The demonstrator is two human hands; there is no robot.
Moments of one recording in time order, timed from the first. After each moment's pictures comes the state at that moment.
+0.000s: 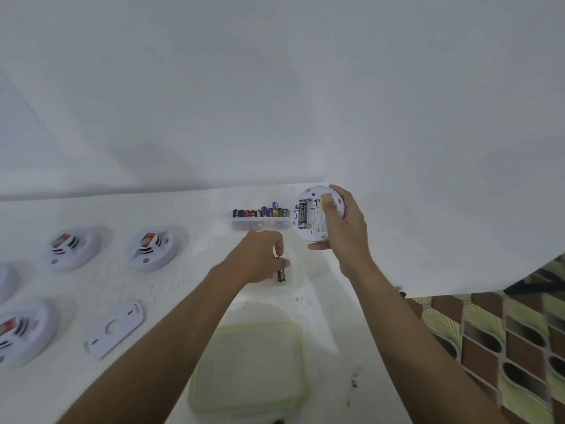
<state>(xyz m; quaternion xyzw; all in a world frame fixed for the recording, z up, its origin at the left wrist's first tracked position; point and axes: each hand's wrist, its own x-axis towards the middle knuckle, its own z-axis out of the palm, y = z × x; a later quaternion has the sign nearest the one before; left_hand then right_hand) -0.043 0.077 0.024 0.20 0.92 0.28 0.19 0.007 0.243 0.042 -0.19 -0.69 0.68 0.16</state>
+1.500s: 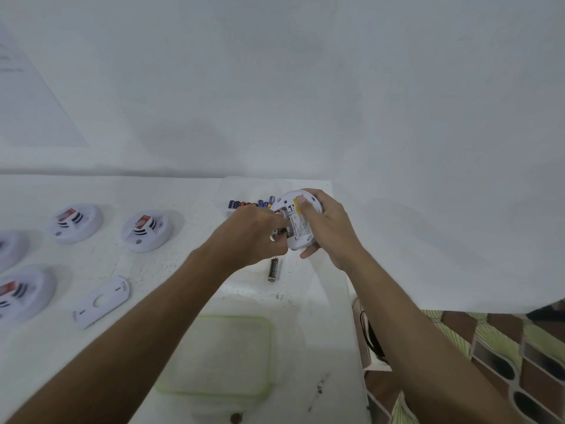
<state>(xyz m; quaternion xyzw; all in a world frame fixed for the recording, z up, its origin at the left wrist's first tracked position) -0.029 0.102 0.059 0.40 0.89 0.19 -0.13 -0.008 0.272 0.045 -0.05 -0.73 0.68 0.00</state>
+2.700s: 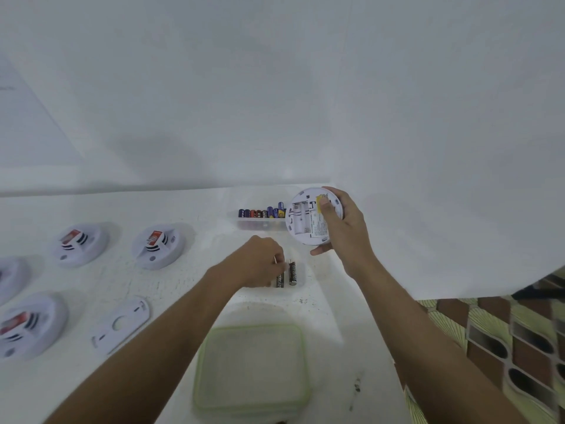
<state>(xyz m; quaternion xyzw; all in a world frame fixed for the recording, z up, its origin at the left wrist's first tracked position) -0.048 0.067 0.019 0.25 0.92 0.20 0.21 -0.002 0.246 0.039 -0.13 -0.70 0.70 0.11</state>
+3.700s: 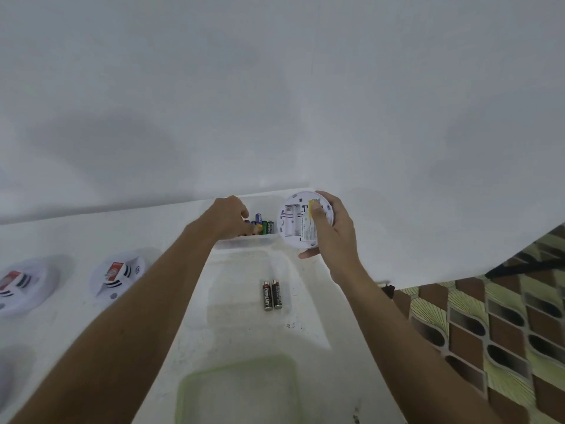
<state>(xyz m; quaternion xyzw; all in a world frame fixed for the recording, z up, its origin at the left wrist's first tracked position) -0.176 0.090 0.032 0.18 0.95 0.16 0.17 -0.031 0.260 0.025 -0.18 -0.68 0.69 0.17</state>
